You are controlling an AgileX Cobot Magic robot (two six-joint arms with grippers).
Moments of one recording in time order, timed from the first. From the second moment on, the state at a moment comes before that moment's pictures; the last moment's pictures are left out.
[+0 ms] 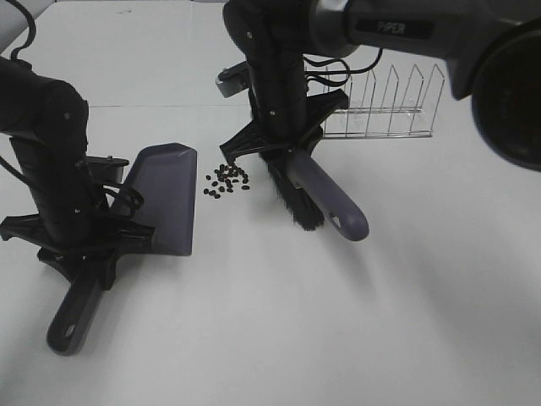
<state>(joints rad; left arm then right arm) -0.37 2.06 -1.14 -0.01 0.84 -0.30 0.64 2.44 -2.07 -0.30 1.19 0.29</state>
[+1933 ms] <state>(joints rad) -0.37 2.06 -1.14 -0.01 0.84 -0.30 0.28 2.08 -1.92 -0.11 1.24 0.17</state>
